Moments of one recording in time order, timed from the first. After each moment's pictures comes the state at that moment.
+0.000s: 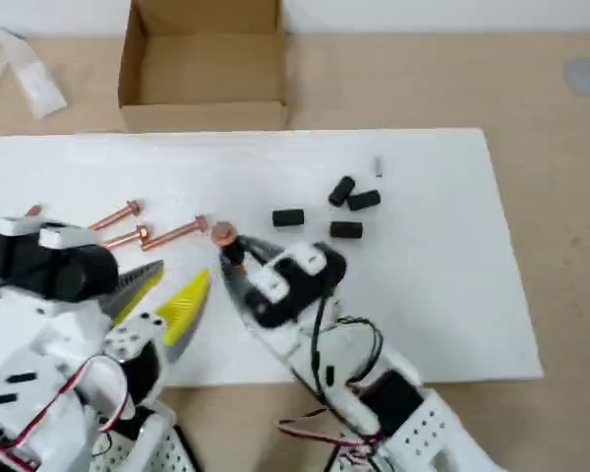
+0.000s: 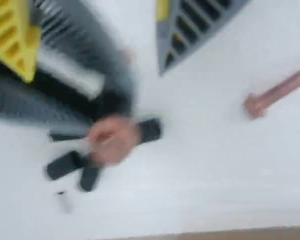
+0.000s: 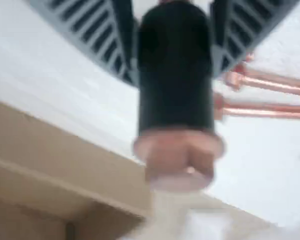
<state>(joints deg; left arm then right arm) 19.2 -83.0 28.7 87.3 2.9 -45.3 -91.3 87.7 22.5 -9.6</state>
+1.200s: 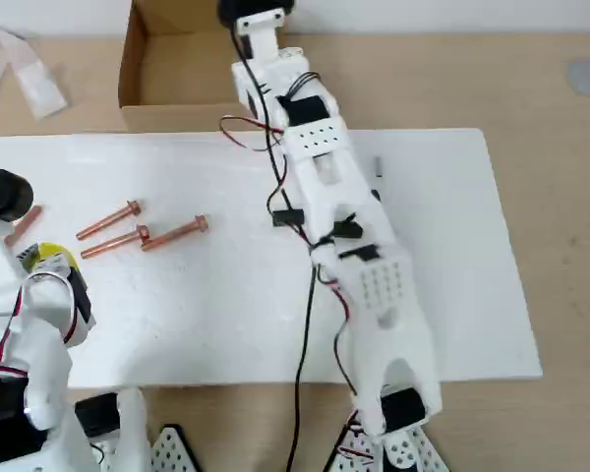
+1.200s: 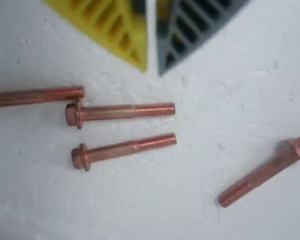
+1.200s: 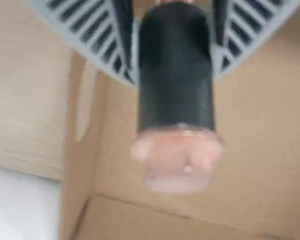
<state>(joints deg) -20.3 -69.4 26.5 87.7 -8.6 -21.6 56.2 -54.5 33.0 -8.0</state>
